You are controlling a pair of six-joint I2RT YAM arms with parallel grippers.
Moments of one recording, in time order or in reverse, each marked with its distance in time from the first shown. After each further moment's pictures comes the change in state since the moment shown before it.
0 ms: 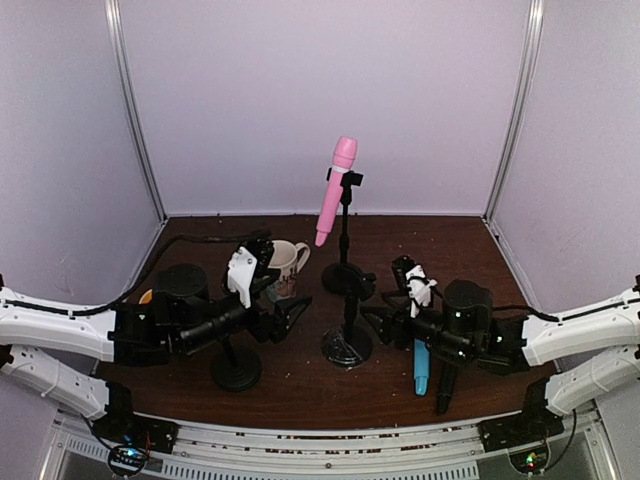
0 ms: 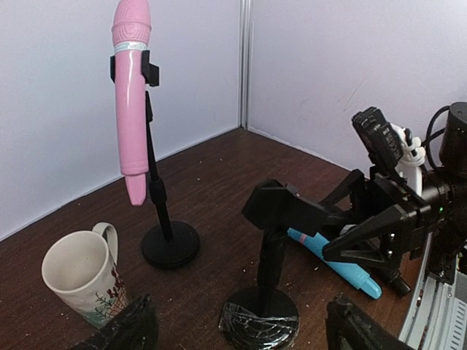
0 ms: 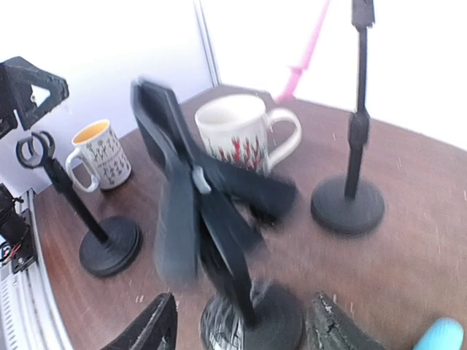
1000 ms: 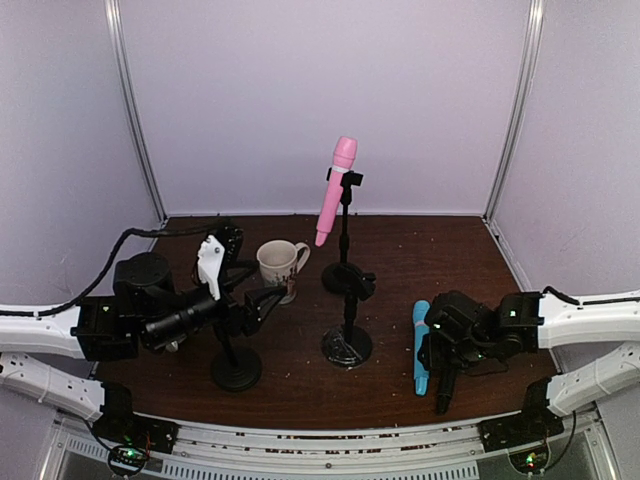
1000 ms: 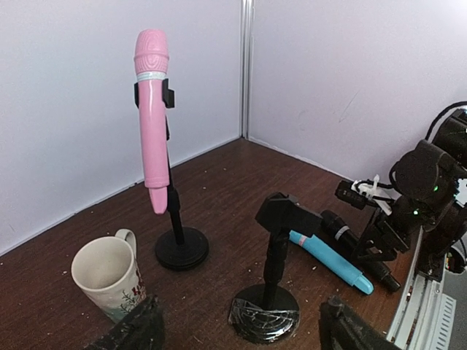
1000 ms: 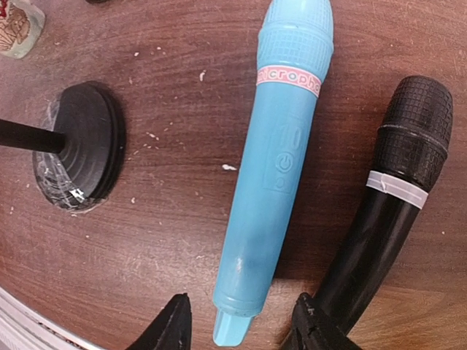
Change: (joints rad) left arm 0.000 -0.187 0.022 -0.187 0.003 0.014; right arm -0.014 -0.068 0.188 -1.156 0.044 0.747
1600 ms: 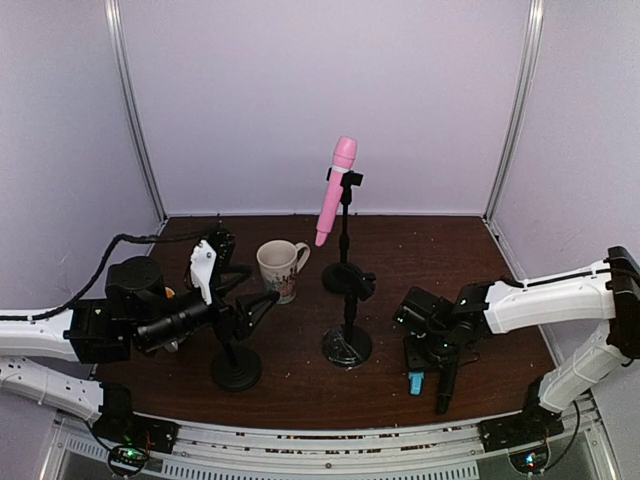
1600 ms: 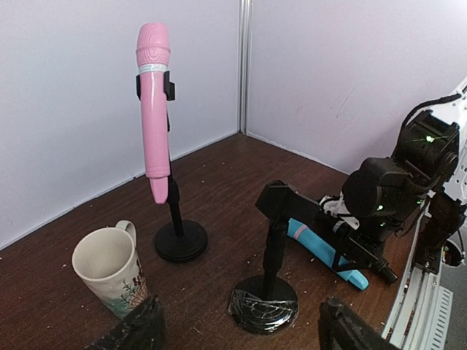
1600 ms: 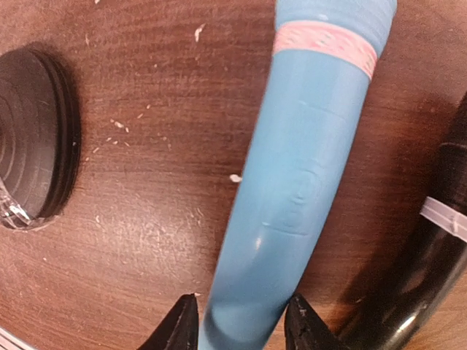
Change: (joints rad) left arm 0.000 -0.058 -0.029 -0.041 0.014 -0.021; right arm -0.070 0.310 0.127 0.002 -0.089 -0.083
